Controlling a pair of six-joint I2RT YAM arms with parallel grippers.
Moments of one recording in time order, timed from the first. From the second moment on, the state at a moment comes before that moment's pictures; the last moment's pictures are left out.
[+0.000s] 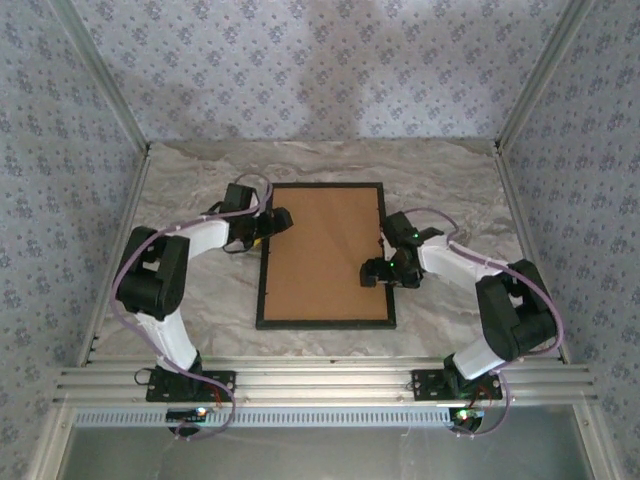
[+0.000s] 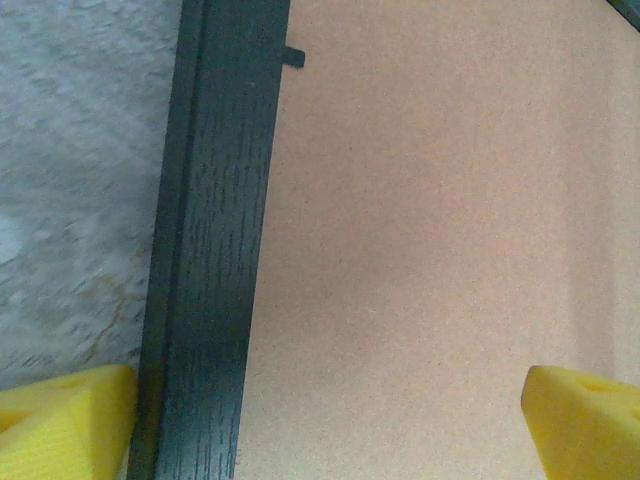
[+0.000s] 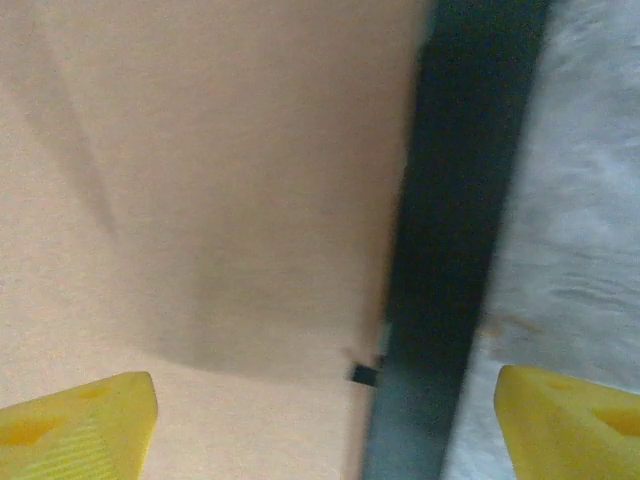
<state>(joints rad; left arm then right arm) -0.32 1.82 1.05 -0.14 0.32 -0.66 0.47 1.53 0.87 -0.67 -0.20 0.41</state>
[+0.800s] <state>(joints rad) -0.23 2.02 1.60 -0.43 0.27 -0.52 0.26 1.54 0.99 -0.58 -0.33 0.45</state>
